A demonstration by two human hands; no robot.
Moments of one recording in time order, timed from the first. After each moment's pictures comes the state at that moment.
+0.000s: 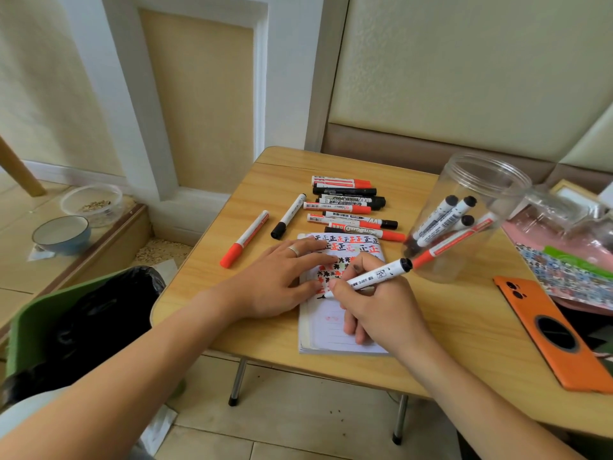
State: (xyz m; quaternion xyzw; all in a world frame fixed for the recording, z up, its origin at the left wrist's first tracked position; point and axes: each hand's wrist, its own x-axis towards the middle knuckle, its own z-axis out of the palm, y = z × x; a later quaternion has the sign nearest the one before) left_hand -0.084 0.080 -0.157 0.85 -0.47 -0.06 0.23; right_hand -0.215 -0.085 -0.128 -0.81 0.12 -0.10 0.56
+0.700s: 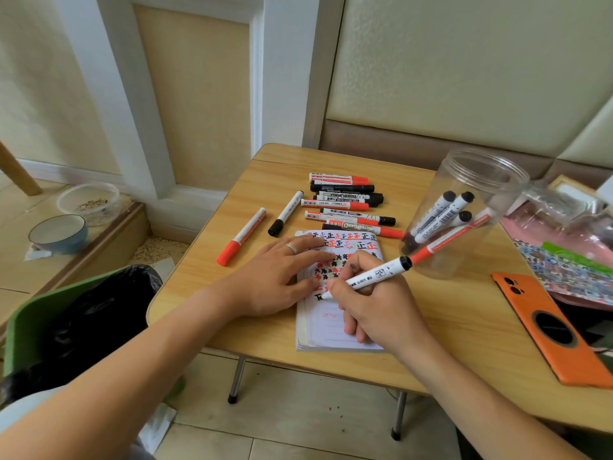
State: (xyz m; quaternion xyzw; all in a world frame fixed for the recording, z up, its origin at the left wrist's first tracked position) left_hand -0.085 0.080 -0.156 0.85 -0.48 -0.06 0.21; right_hand -0.219 -0.084 -0.127 -0.81 0.11 -0.09 0.57
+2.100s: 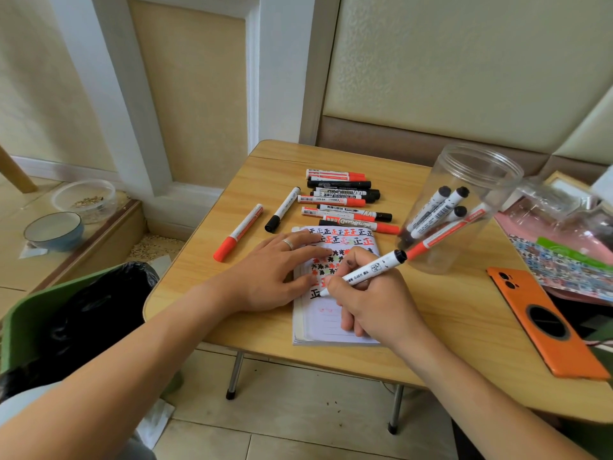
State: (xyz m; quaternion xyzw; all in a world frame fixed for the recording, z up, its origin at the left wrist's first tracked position) left_hand -0.085 0.080 -0.157 0.85 -0.48 -0.05 0.21; right_hand -0.217 -0.088 -0.132 -0.82 0.10 -0.09 0.56
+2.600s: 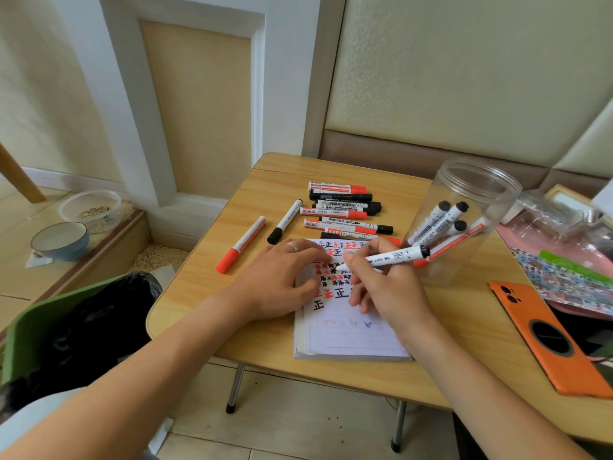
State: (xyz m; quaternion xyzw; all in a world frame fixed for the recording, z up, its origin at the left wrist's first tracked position) left_hand -0.091 0.067 -0.145 0.87 -0.43 0.00 0.24; right_hand -0.195 -0.109 -0.128 -0.77 0.13 -0.16 0.60
